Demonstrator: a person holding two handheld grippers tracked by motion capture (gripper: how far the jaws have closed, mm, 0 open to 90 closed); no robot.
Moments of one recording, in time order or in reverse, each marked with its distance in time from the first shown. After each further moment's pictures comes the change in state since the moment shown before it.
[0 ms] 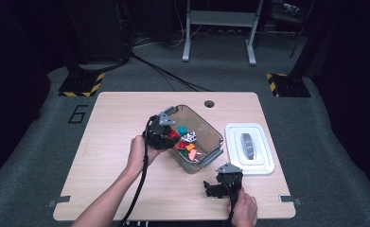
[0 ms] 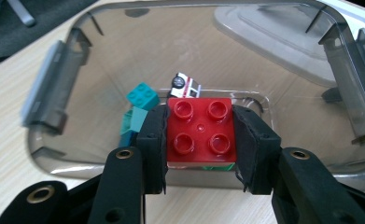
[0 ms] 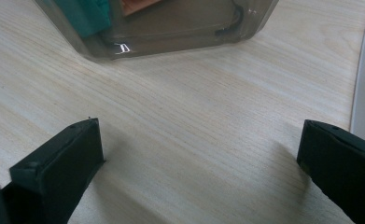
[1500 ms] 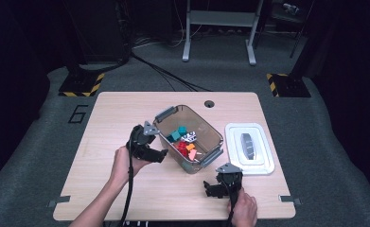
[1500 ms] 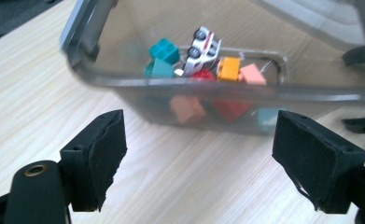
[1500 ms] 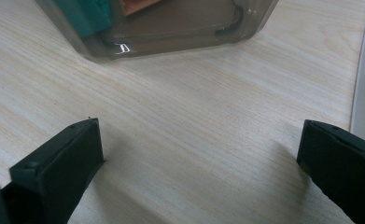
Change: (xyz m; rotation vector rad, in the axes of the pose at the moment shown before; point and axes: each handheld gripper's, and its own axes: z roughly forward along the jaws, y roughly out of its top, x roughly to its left) left arm 0.007 -0.045 -0.034 0.044 0.082 -0.052; right arm 0.000 0.000 0.000 0.000 0.001 0.002
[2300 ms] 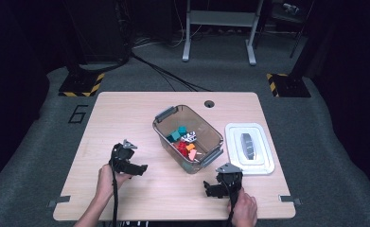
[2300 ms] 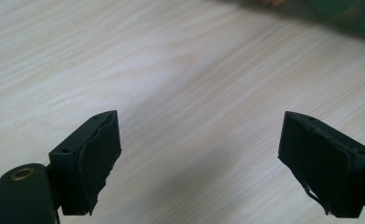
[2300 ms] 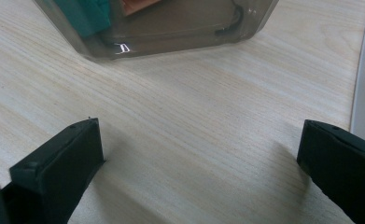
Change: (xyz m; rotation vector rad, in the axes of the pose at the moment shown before) left arm 0.048 -0.100 0.043 0.144 0.013 -0.181; right arm 0.000 0.000 0.000 0.000 0.000 -0.001
